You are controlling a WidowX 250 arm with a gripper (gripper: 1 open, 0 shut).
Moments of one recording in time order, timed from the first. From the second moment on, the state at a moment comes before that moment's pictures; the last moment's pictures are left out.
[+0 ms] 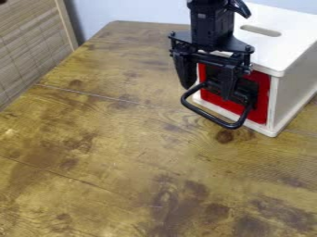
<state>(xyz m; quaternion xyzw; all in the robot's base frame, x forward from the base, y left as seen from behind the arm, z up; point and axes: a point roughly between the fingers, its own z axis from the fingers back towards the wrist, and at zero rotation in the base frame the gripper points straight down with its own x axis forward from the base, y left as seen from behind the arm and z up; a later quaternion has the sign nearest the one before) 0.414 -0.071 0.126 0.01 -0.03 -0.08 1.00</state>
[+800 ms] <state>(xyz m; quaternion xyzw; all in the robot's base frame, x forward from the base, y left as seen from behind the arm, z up) 0.407 -0.076 0.136 0.02 -0.05 -0.04 1.00</state>
